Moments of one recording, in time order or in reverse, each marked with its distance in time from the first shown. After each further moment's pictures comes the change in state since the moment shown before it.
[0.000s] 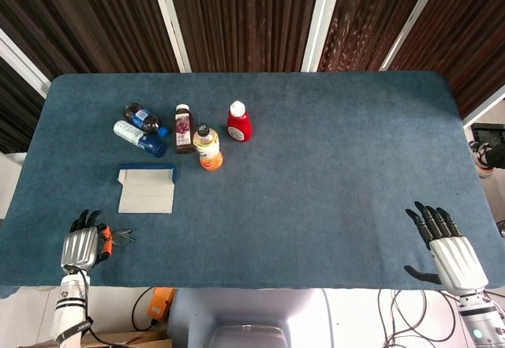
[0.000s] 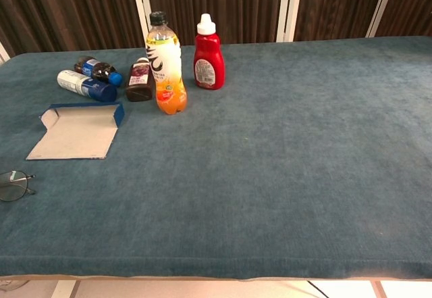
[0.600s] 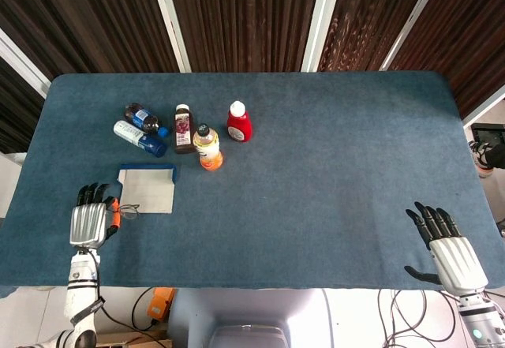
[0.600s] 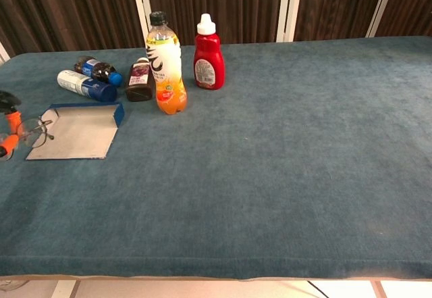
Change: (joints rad) left arm -0.101 -0.092 -0.070 0.139 0.153 0.100 0.002; right arm 0.000 -0.001 0.001 -0.001 0.007 -0.003 -0.008
